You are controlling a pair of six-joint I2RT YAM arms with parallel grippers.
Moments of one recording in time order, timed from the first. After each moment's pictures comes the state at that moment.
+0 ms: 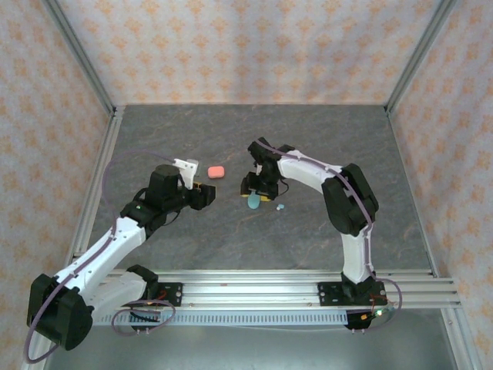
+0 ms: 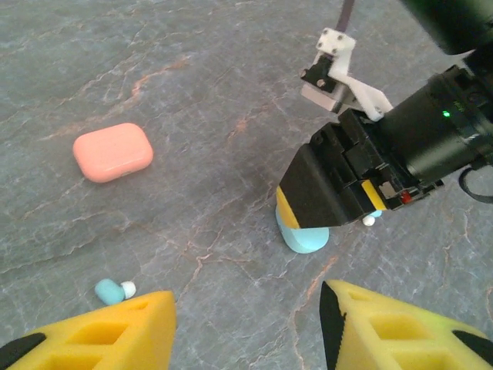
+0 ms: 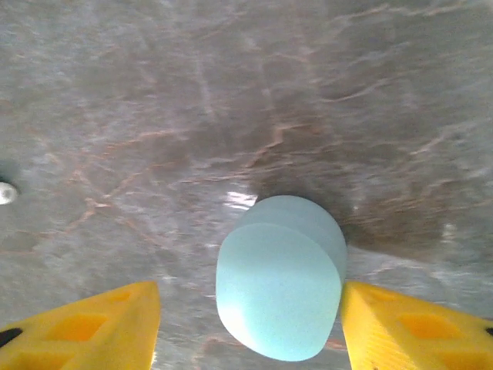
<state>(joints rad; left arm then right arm) -0.38 1.00 0.67 -0.29 0.21 -0.27 0.63 2.00 1.48 -0.79 -0.32 0.72</state>
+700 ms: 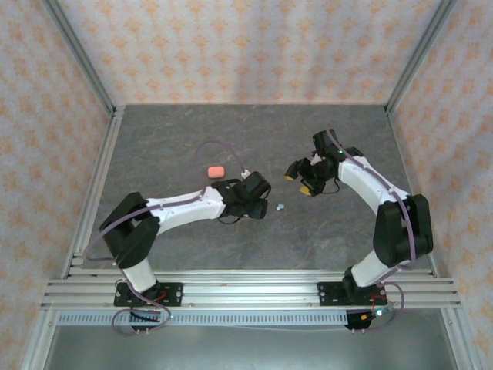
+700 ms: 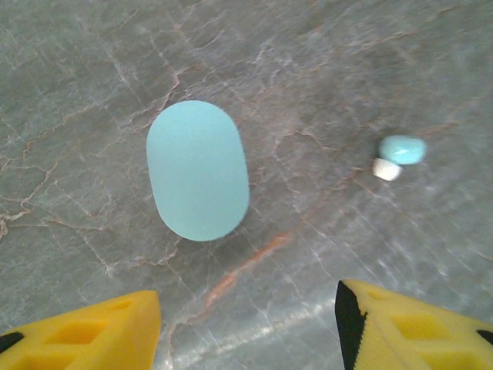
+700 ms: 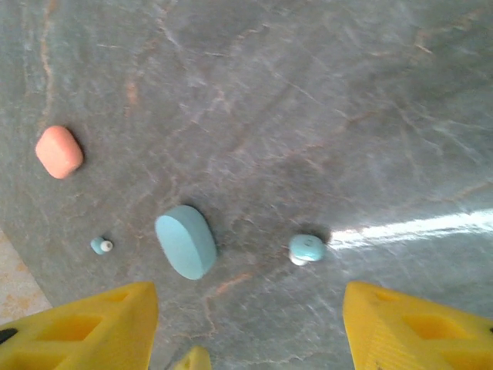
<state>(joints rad) -0.85 1.74 1.17 -0.55 -0.18 -0.63 0.25 1.56 1.13 -0.75 -0.43 0.81</state>
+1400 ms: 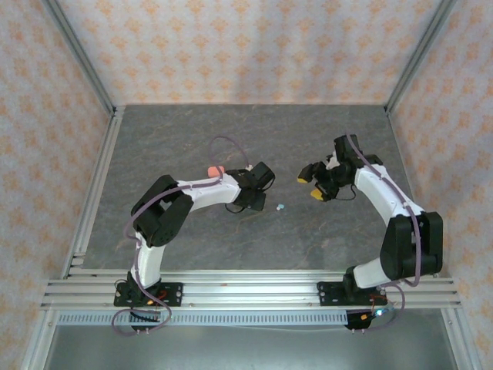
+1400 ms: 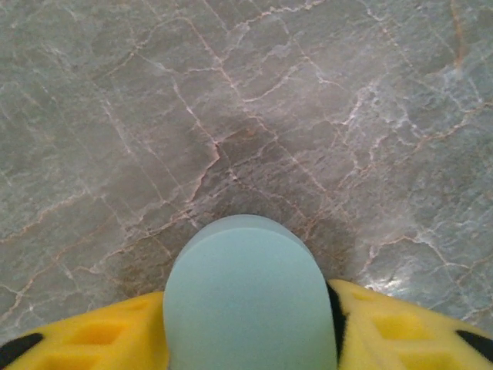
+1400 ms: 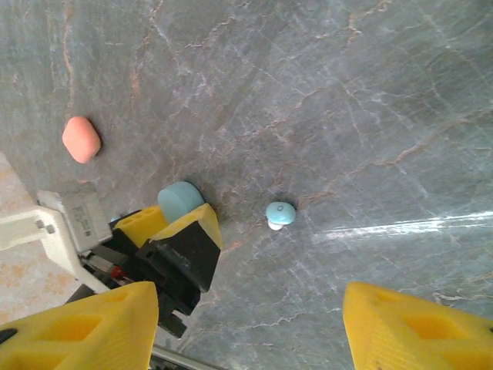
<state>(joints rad) -0.76 1.99 1.33 -0.57 -0.16 -0.53 0.12 1.46 1.06 -0.79 -0.56 0.74</state>
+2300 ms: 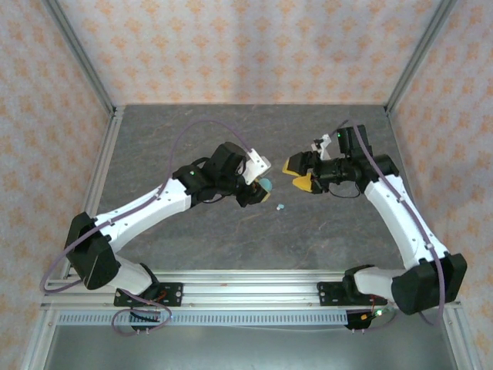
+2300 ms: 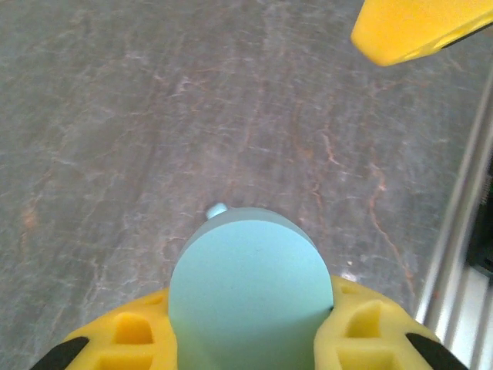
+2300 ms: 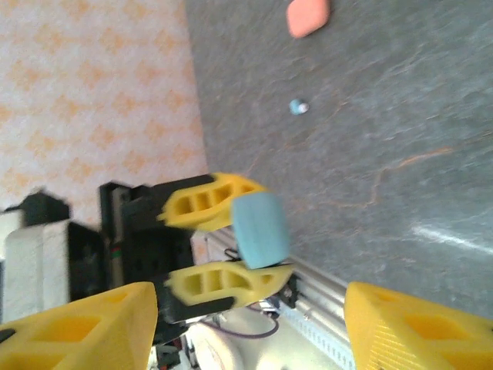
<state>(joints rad) -0.74 1.46 1.24 -0.55 0.30 0.05 0.26 1.21 1.20 -0.86 -0.86 0.76</state>
